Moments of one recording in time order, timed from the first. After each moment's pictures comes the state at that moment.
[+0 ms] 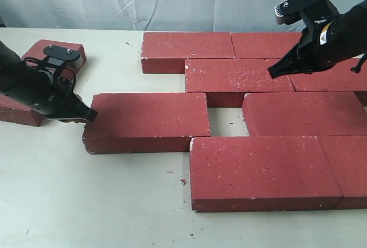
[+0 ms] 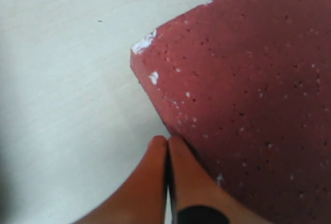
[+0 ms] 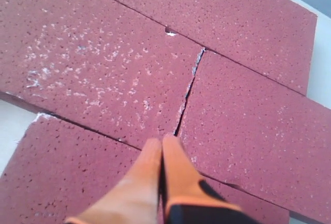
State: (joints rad) left arm -0.13 1.81 -0.90 -0.78 0.45 0.98; right arm 0.24 1.64 -1.00 -0.35 0.36 0.05
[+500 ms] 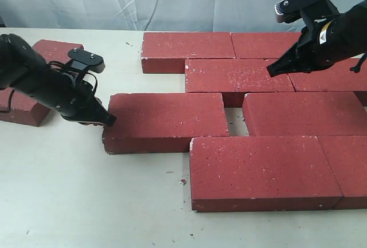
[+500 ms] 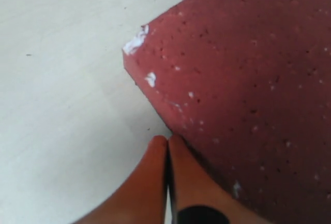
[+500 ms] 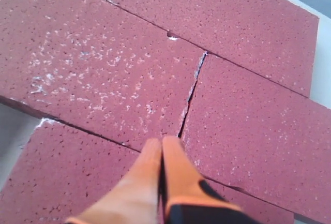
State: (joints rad) left arm -0.23 1.88 -0.94 -0.79 0.43 0.99; right arm 0.24 1.64 -1.00 -0.34 0.35 0.05
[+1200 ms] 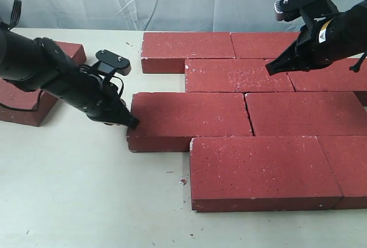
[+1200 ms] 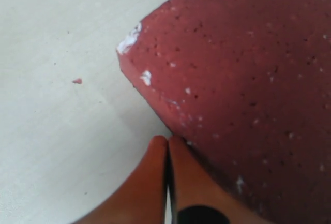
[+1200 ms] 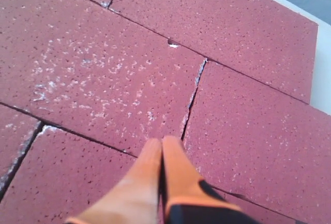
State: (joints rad) left arm -0.34 1.93 -1.00 -0.82 0.39 0.99; right arm 0.24 1.64 -1.00 -0.33 0.34 0.05
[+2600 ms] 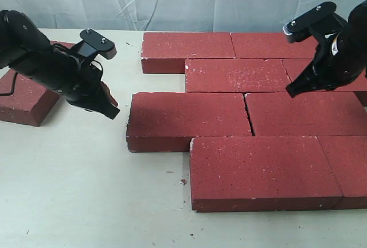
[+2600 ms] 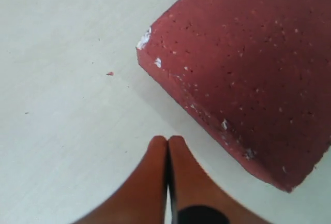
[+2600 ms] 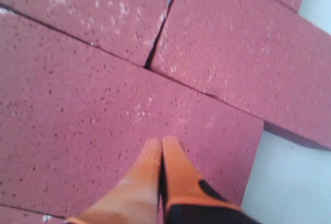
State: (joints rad) left arm -0.28 1.79 -1.00 -0.67 0.52 0.99; right arm 0.24 1.62 -1.00 -0.41 0.63 0.05
